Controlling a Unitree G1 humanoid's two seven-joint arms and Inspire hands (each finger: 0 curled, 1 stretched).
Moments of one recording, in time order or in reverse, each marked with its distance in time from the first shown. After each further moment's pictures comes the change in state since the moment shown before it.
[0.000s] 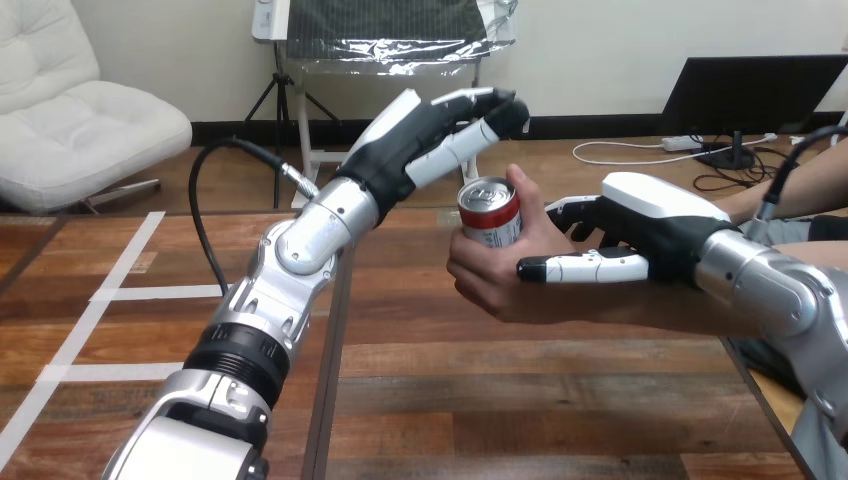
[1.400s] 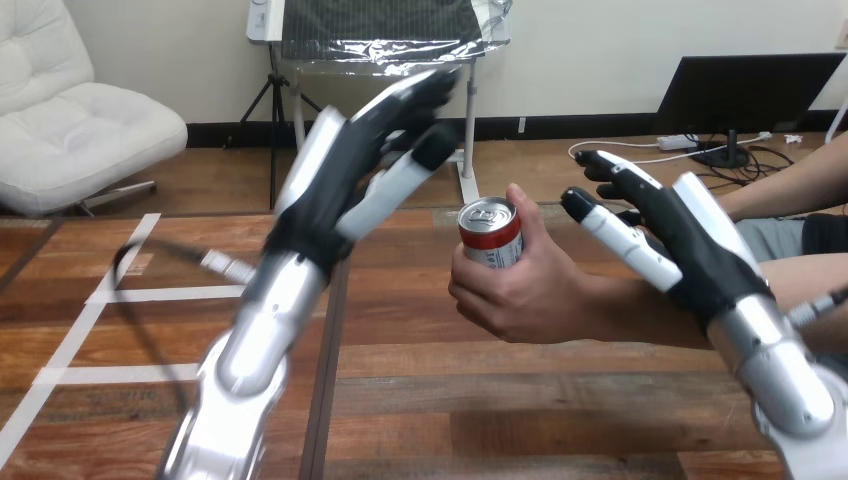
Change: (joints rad) left arm 0.550 0.017 0.069 -0.669 -0.046 -0.062 0.144; right arm 0.373 0.214 -0.233 -0.378 0.263 0.132 -0.267
